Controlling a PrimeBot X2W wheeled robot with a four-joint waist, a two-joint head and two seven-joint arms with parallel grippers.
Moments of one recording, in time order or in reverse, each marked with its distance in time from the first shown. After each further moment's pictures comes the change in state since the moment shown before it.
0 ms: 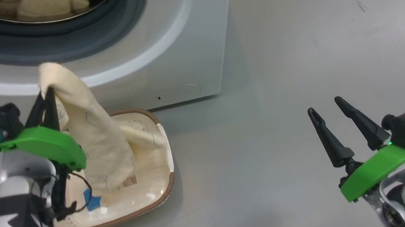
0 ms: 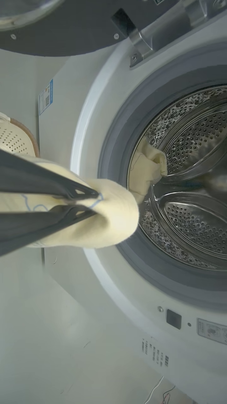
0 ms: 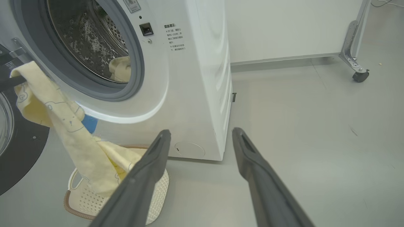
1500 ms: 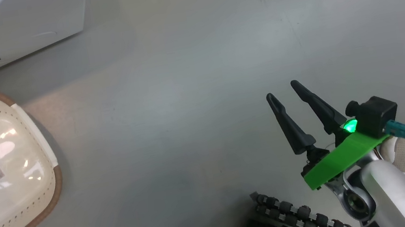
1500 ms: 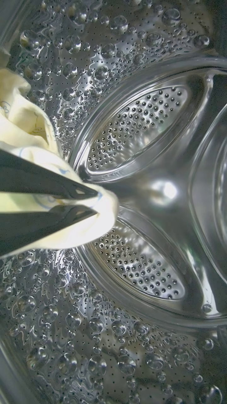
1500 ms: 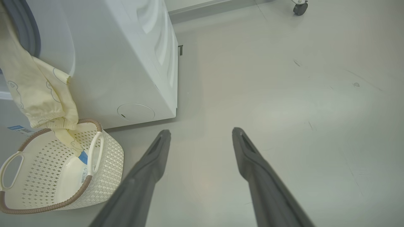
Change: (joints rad) left arm -0.942 0.230 0.076 0.583 0.041 -0.106 -0.195; right arm -0.173 0.001 0.215 0.140 0.140 0.000 -0.170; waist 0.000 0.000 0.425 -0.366
